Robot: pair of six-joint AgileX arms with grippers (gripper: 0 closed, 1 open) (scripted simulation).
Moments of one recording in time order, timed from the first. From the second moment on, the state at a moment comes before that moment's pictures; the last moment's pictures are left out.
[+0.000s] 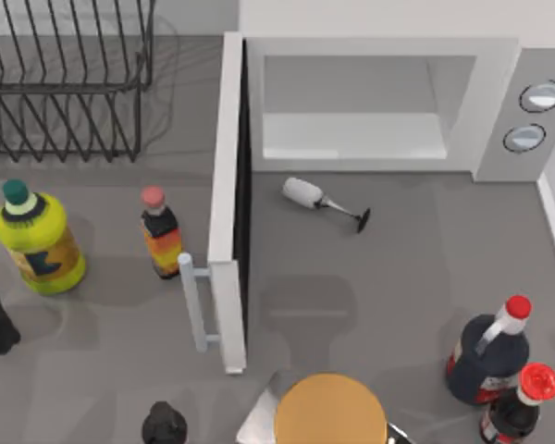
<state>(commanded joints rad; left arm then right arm) 0.00 0.00 0.00 0.00 0.00 0.00 -0.61 1.52 0.82 -0.88 0.03 -1.38</state>
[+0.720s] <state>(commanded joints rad) 0.00 0.00 0.00 0.00 0.00 0.00 -0.61 1.41 0.98 -1.14 0.03 -1.38</state>
